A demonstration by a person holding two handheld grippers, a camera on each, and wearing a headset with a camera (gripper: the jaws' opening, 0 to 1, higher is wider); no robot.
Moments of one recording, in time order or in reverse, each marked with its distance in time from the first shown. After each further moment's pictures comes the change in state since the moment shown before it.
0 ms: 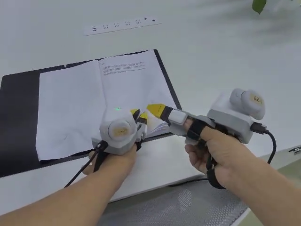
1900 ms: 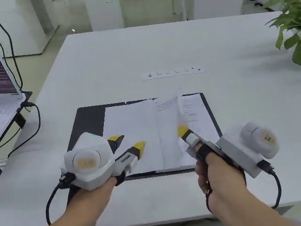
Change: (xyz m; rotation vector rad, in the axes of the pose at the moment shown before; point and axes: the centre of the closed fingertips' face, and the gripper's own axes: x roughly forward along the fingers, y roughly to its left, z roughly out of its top) left arm -0.173 0.104 0.068 0.016 -0.112 0.084; right arm 0.031 0.107 -0.019 -0.140 -0.253 0.102
